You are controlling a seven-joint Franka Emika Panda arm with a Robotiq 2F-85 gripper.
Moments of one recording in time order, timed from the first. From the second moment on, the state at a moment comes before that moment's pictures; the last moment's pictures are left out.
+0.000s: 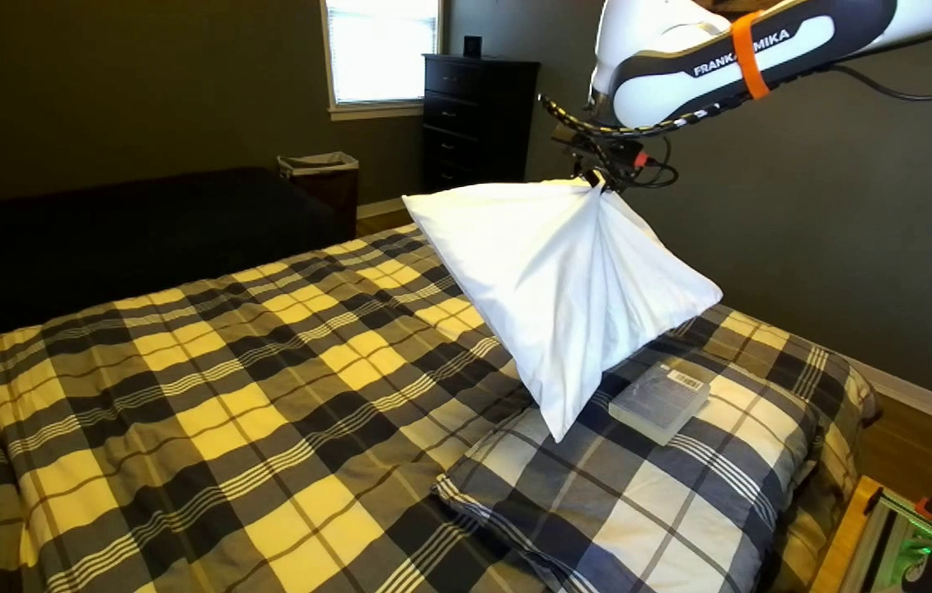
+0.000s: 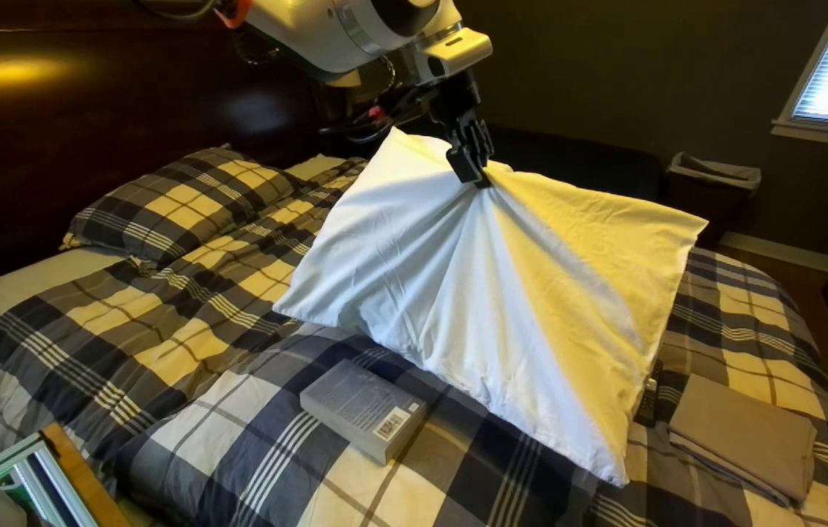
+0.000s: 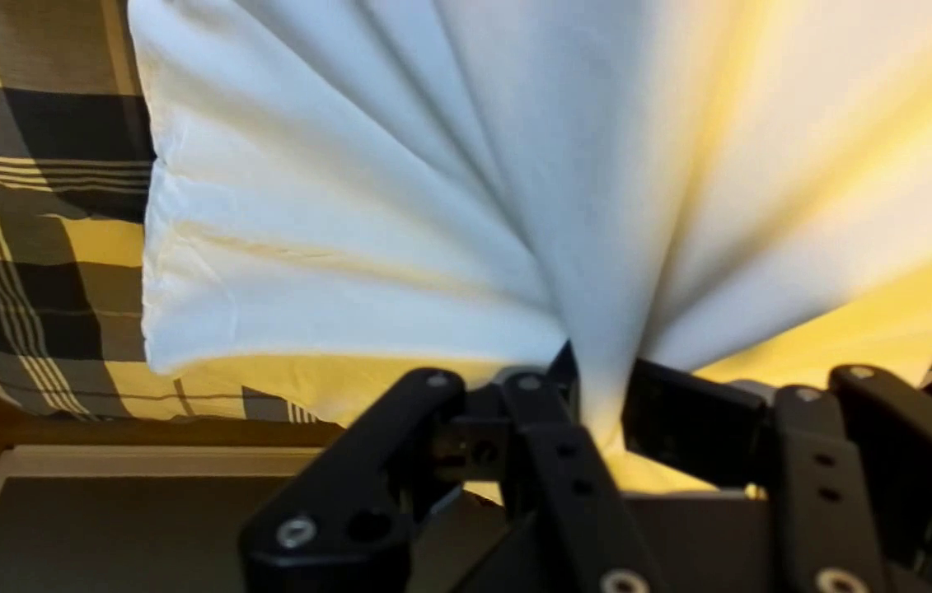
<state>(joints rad) -0.13 0.10 -0.01 -1.87 -0.45 2.23 1.42</state>
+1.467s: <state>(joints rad) -0.03 0.54 -0.11 -1.43 -0.16 2.19 1.56</state>
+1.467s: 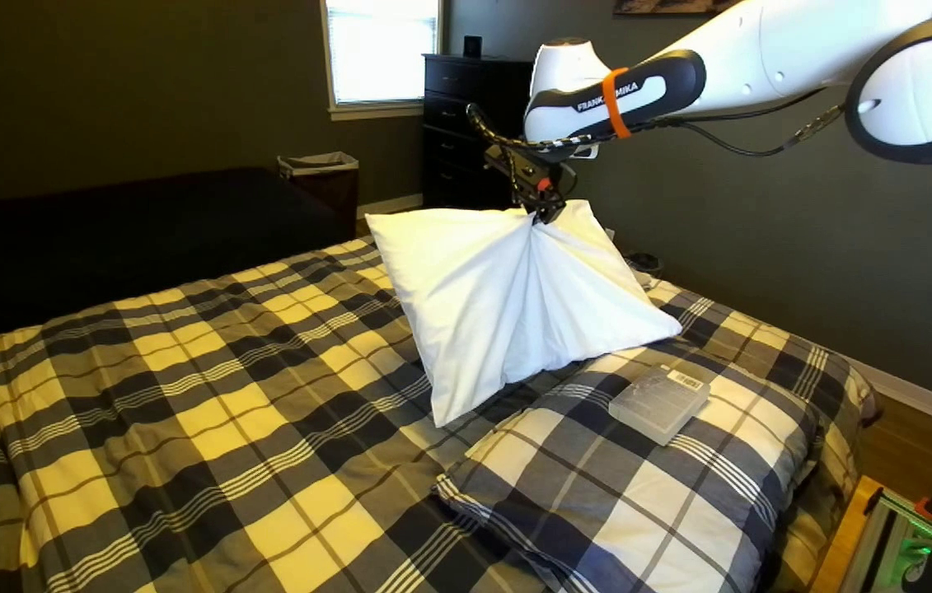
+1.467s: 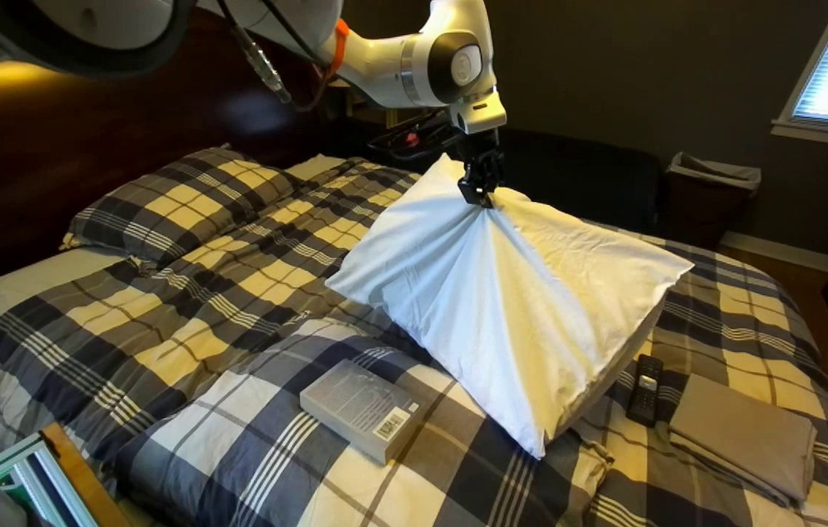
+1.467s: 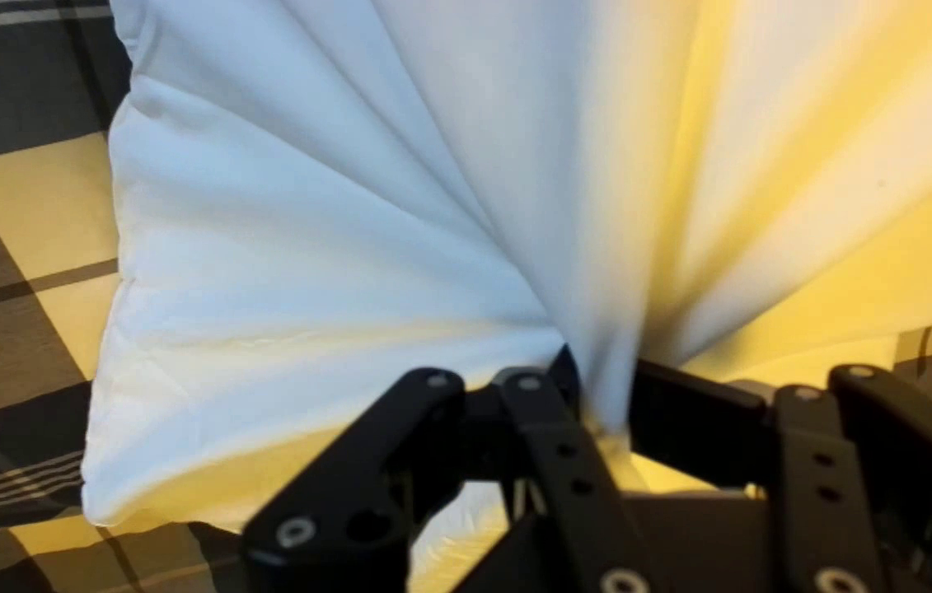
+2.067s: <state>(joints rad) 0.00 0.64 -0.14 -1.34 -0.17 2.19 1.50</state>
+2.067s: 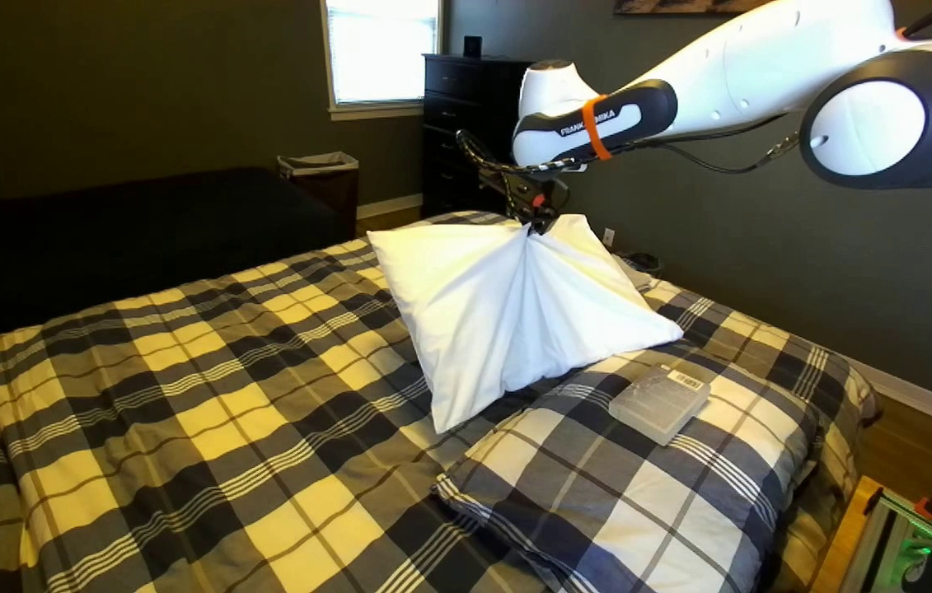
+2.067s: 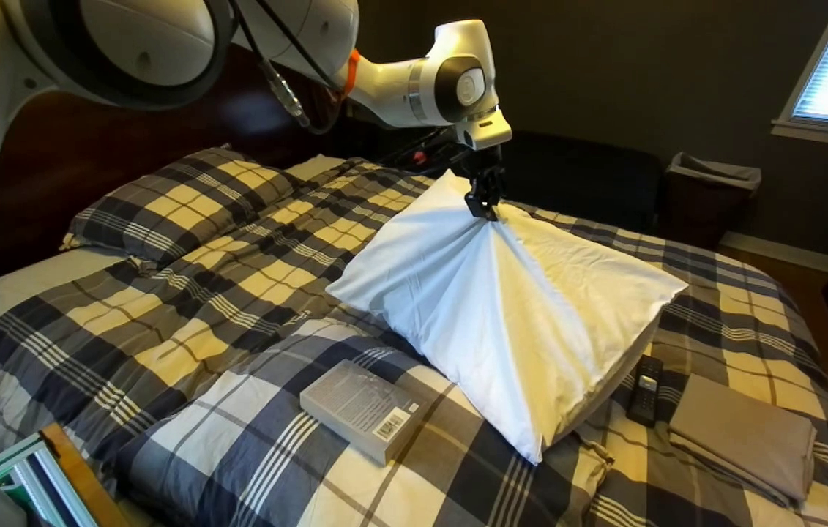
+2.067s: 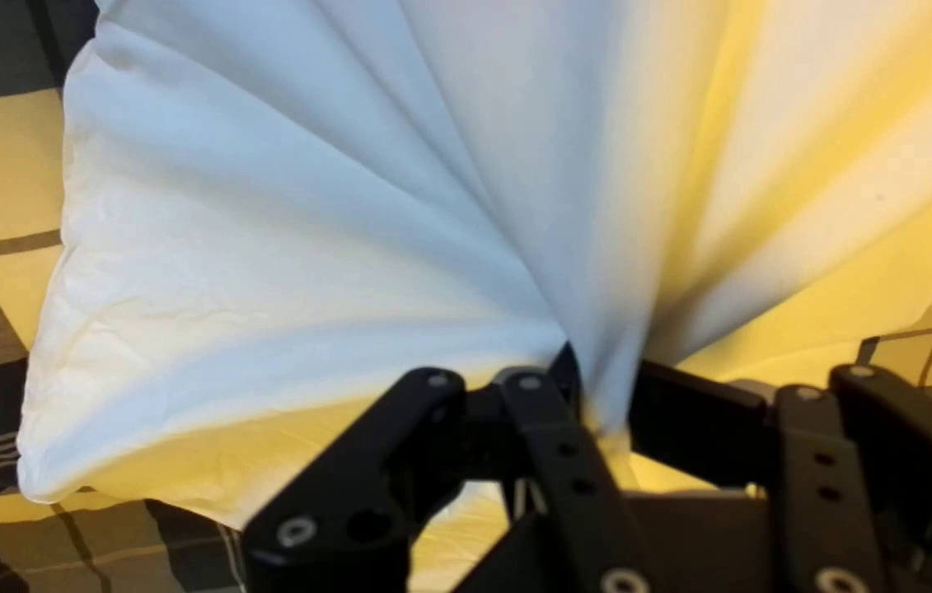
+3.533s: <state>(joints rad) 0.02 0.63 -0.19 -1.28 -0.19 2.15 1.36</state>
